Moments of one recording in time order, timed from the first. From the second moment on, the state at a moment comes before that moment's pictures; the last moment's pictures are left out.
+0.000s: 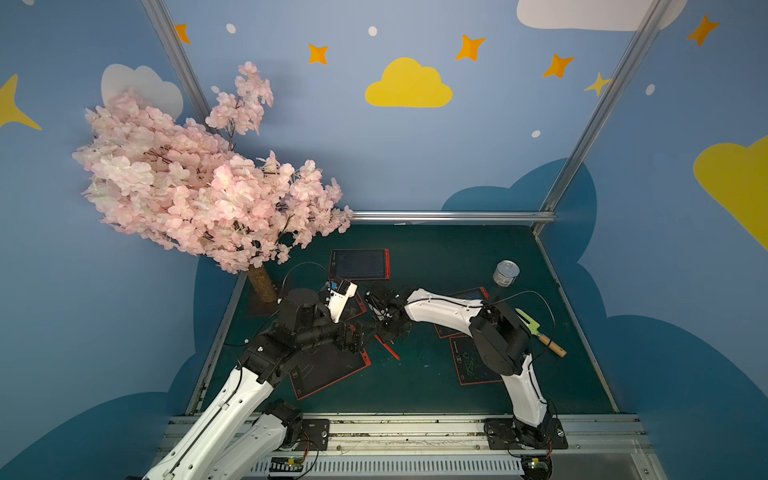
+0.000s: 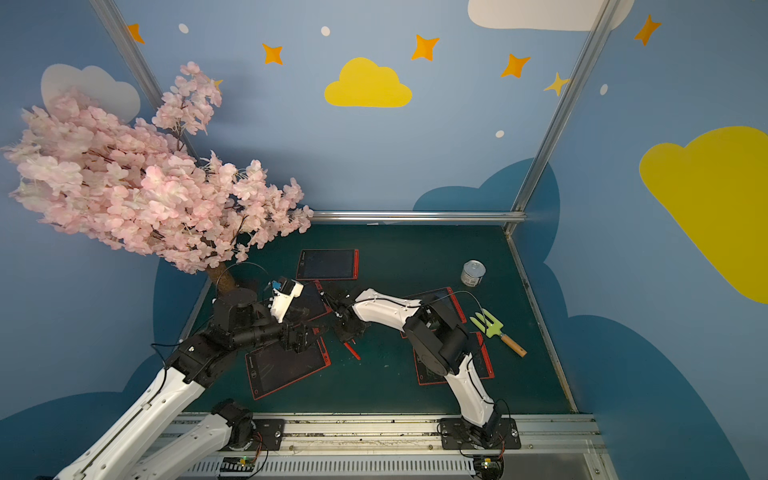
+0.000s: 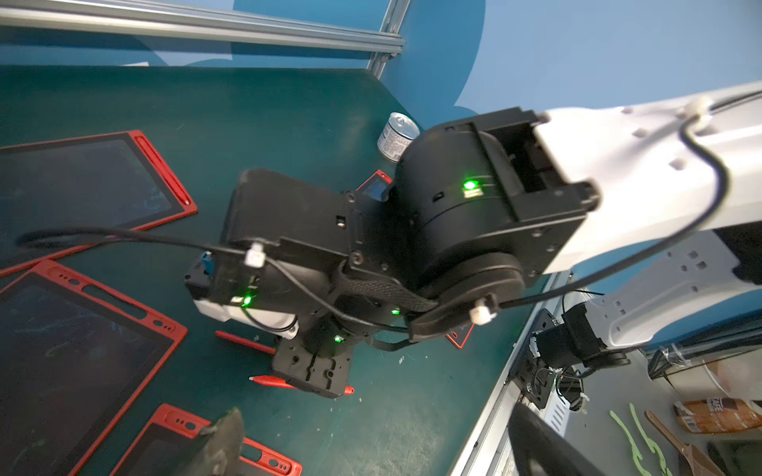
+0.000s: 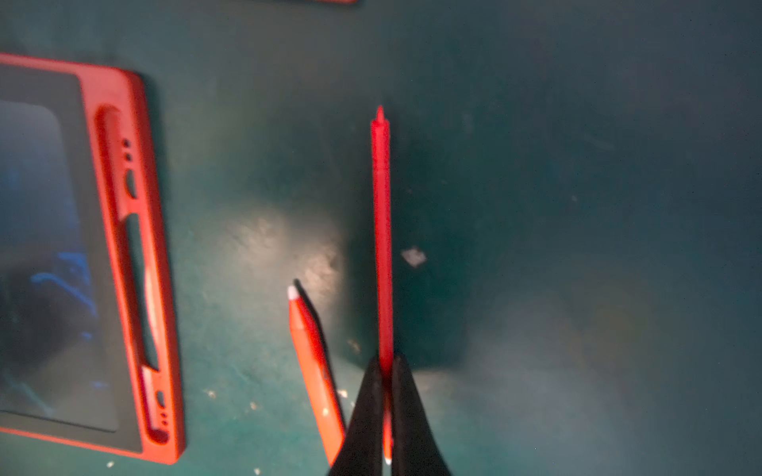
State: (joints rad) left arm -0.46 0.79 0.78 -0.52 0.46 -0.23; right arm 0.98 2.11 1.56 -0.79 -0.01 0.35
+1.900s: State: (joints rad) left arm -0.52 1.34 0.66 0.15 0.50 -1.00; right arm 0.83 1.62 1.22 -0.58 -0.34 0.43
